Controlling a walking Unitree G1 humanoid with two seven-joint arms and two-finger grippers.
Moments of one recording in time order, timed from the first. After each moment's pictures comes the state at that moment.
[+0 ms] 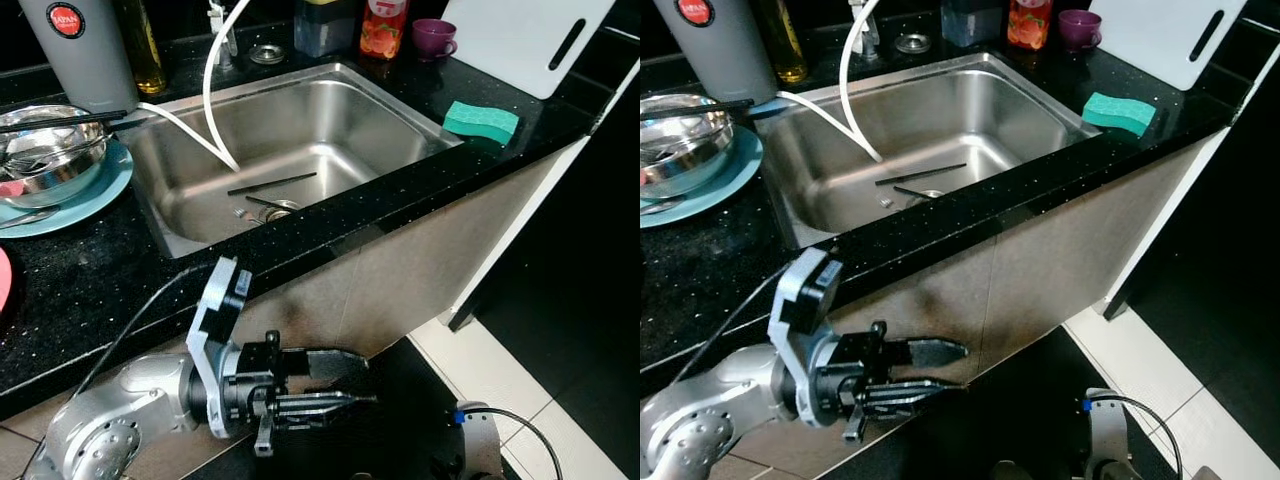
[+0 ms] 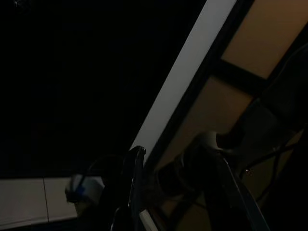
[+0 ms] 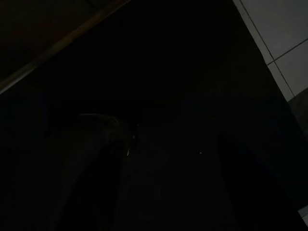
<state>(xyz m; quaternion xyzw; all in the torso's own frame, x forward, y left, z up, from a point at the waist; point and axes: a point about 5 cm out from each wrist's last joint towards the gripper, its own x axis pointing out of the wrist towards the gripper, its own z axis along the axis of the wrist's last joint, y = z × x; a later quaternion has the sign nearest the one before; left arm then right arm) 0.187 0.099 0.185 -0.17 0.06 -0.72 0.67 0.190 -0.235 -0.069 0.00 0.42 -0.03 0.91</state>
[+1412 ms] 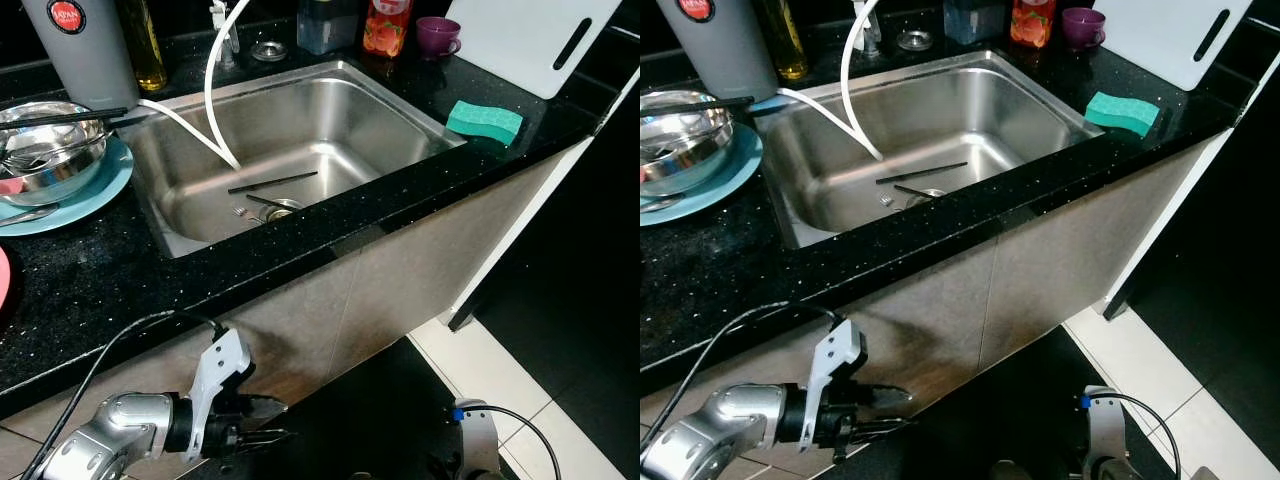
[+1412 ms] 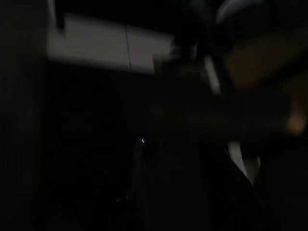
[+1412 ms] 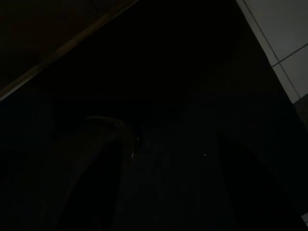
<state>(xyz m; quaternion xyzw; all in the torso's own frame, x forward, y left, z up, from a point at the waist) 0.203 0.155 0.069 0.04 0.28 -0.58 0.76 0.194 -0.232 -0.068 0.02 0.42 -0.02 0.91</state>
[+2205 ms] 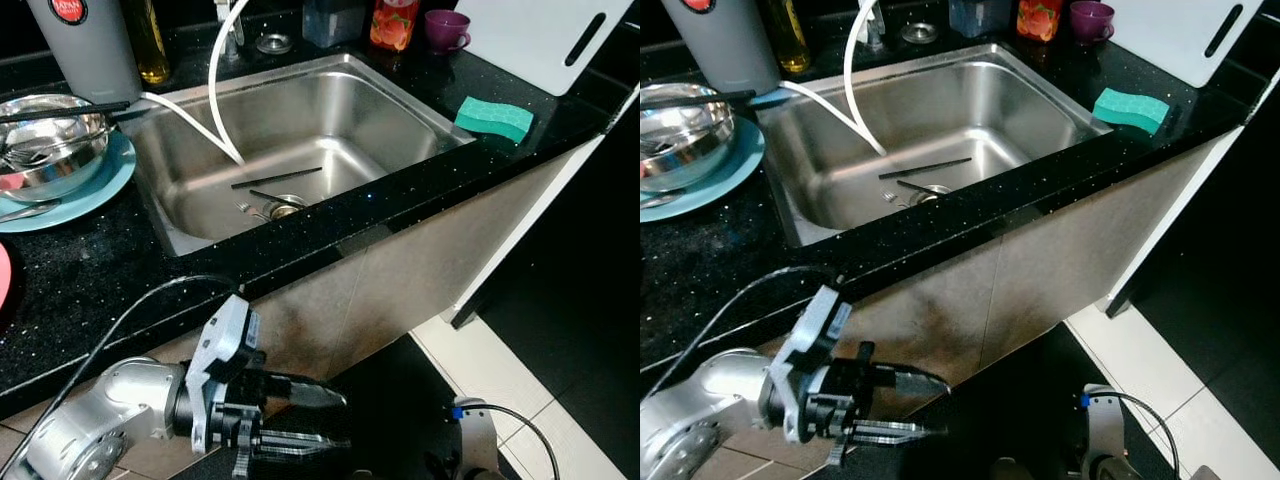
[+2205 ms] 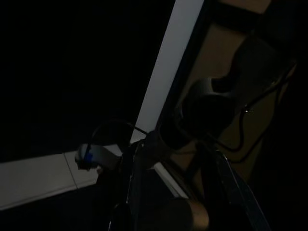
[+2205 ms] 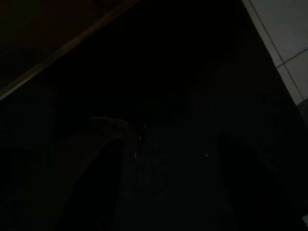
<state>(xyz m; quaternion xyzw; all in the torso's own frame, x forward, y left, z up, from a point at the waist) 0.185 0.111 0.184 -0.05 0.06 -0.75 0.66 0.195 -0.230 -0.068 0.02 0.42 -0.02 0.91</state>
